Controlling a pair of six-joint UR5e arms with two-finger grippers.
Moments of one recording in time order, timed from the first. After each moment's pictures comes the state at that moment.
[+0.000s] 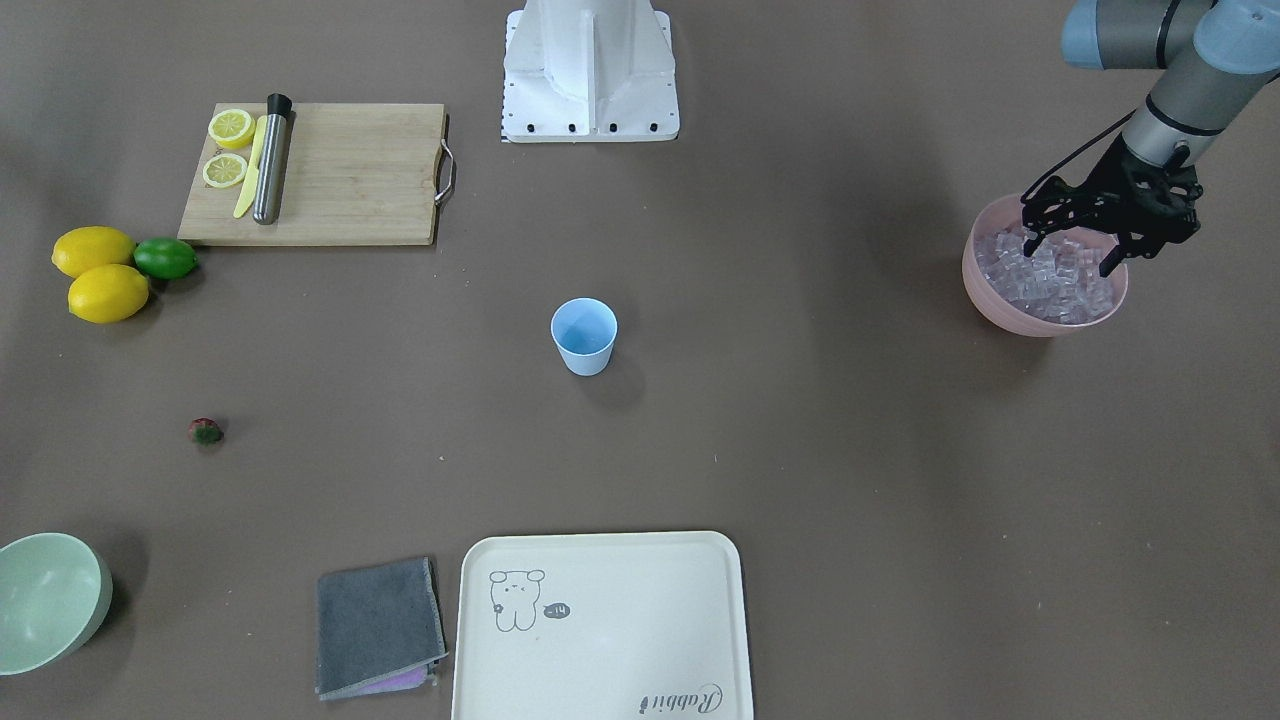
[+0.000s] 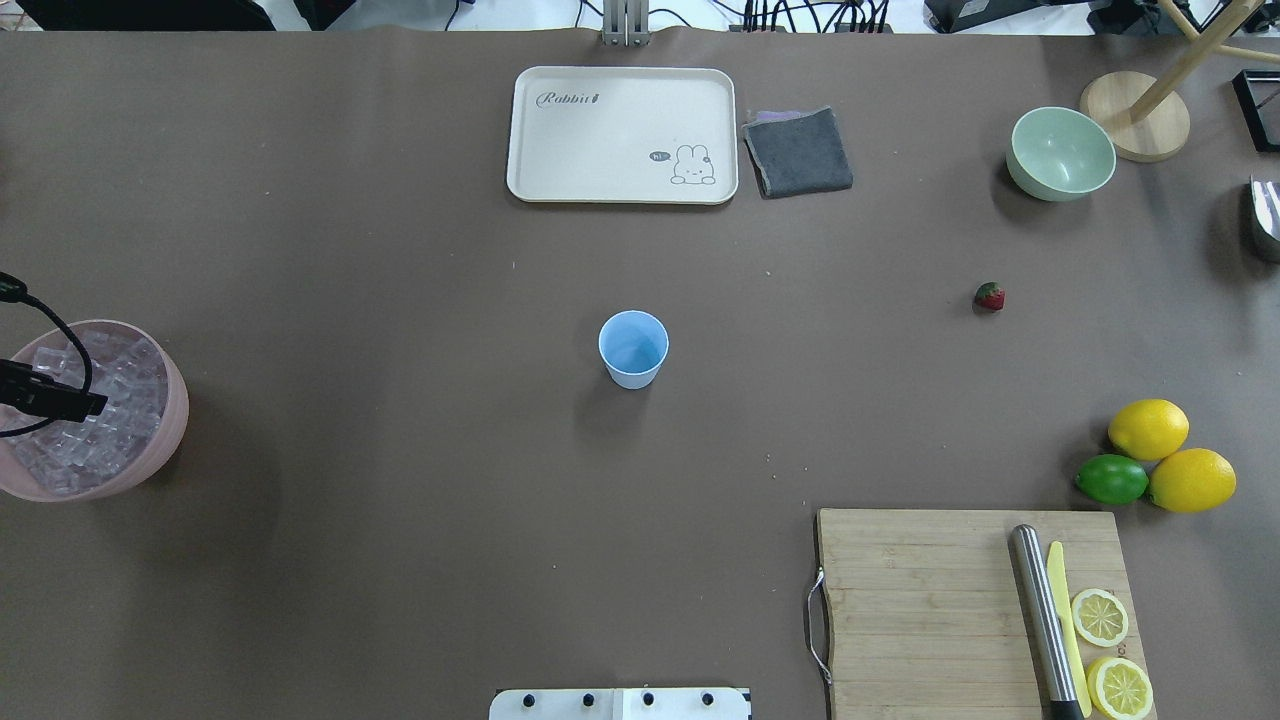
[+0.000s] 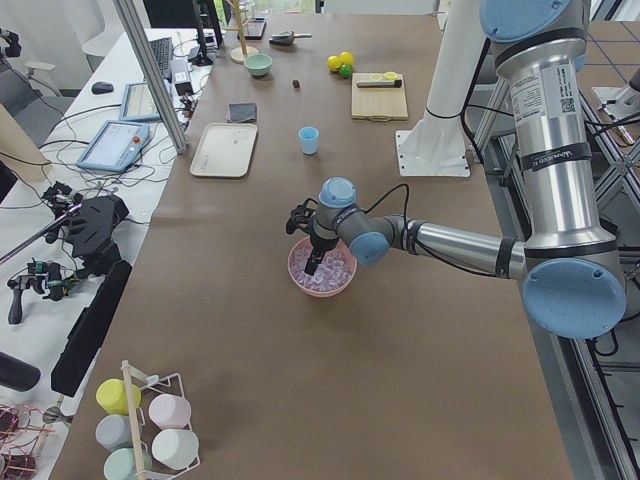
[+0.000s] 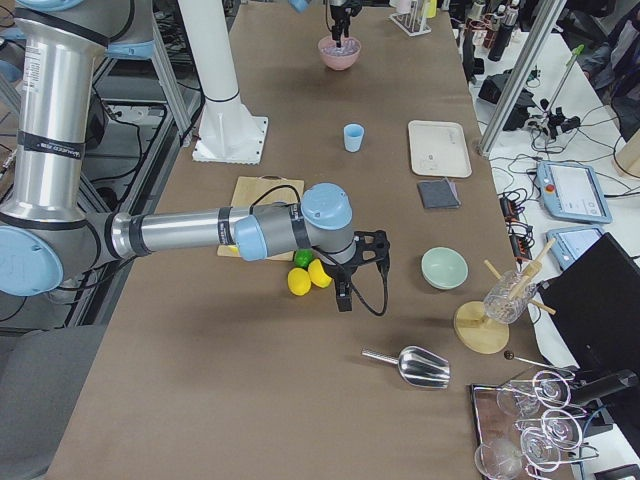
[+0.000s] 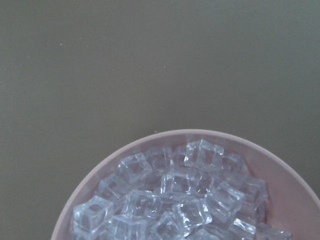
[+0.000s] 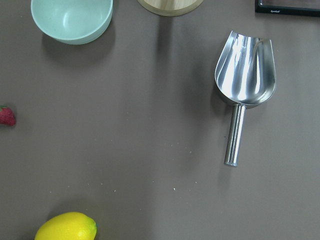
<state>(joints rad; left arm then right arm) -0.90 -1.33 -1.90 -2.21 -2.03 -0.55 1.53 -1.77 1.89 -1.41 2.33 0.16</state>
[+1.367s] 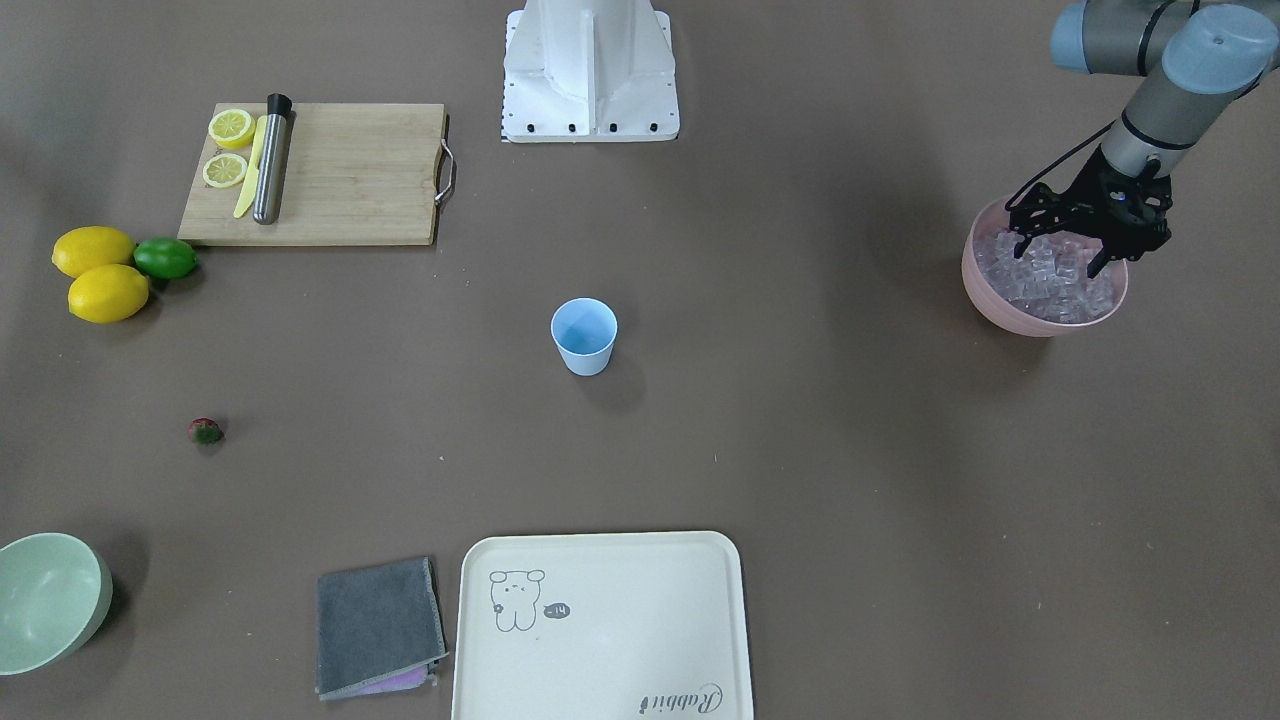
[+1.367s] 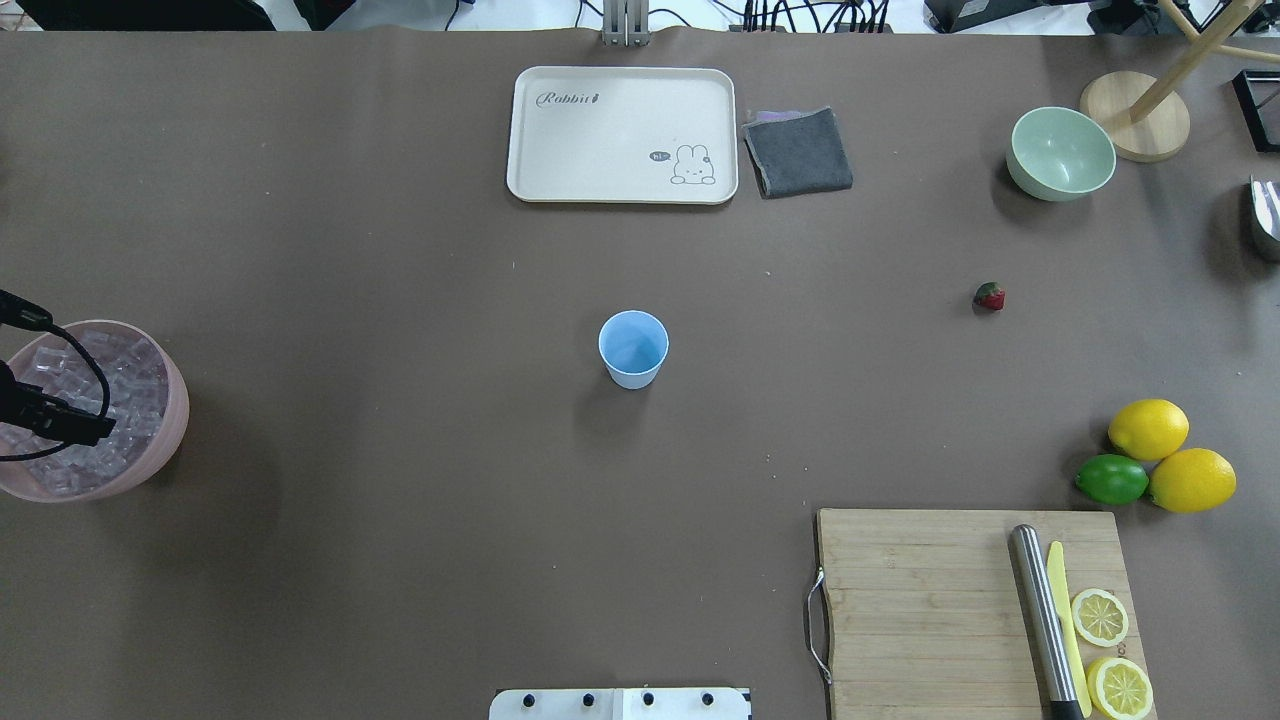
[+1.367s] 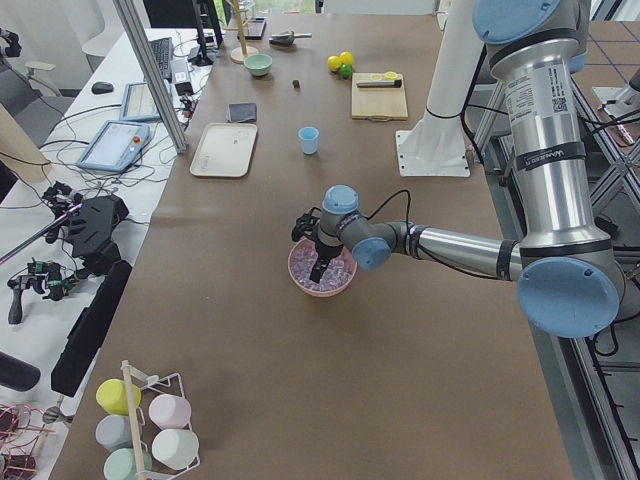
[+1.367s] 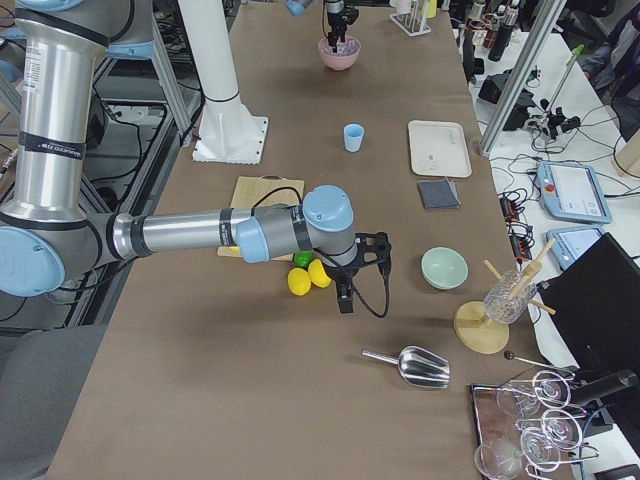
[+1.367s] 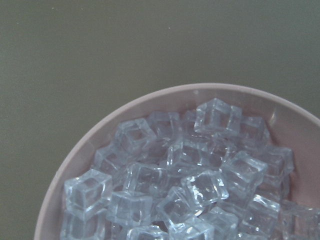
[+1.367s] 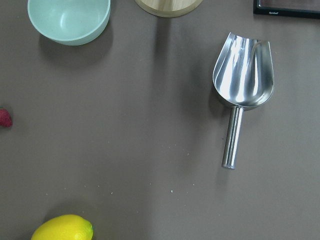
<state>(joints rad) -0.85 -1.33 -1.86 -2.21 -2.01 -0.55 1.53 -1.76 1.88 -1.40 2.33 0.16</state>
